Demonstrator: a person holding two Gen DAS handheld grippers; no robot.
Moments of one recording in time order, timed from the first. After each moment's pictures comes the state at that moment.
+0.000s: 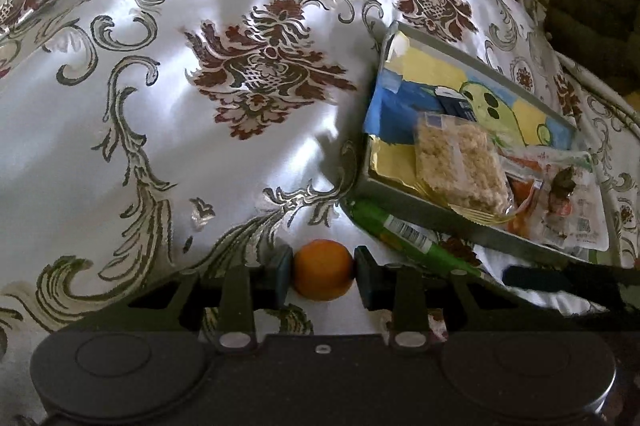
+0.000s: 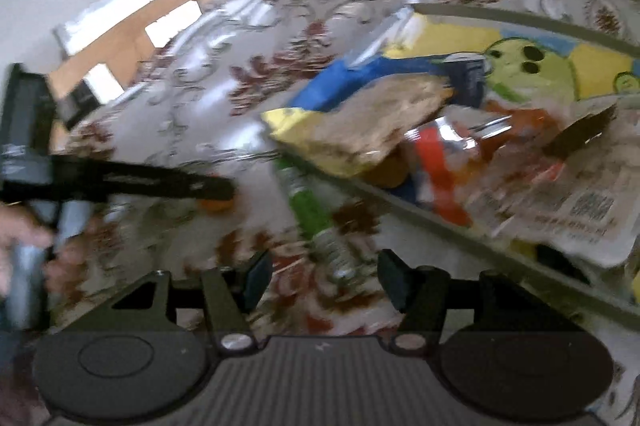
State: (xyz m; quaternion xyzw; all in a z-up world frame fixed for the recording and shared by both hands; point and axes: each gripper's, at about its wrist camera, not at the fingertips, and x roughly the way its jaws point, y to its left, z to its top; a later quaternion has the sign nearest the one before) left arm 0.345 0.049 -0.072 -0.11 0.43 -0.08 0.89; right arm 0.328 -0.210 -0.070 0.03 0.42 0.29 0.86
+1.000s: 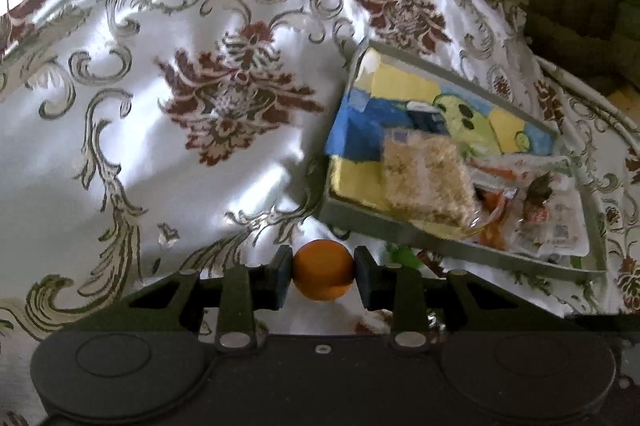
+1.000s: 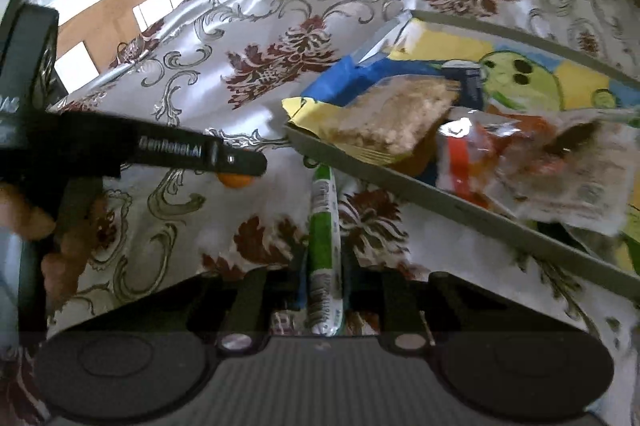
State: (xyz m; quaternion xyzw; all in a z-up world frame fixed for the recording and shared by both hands) left arm 0.339 0.032 -0.054 -0.10 0.40 -0.10 0.90; right arm 0.280 -0.171 -0.056 -0.01 0.42 0.22 0.88
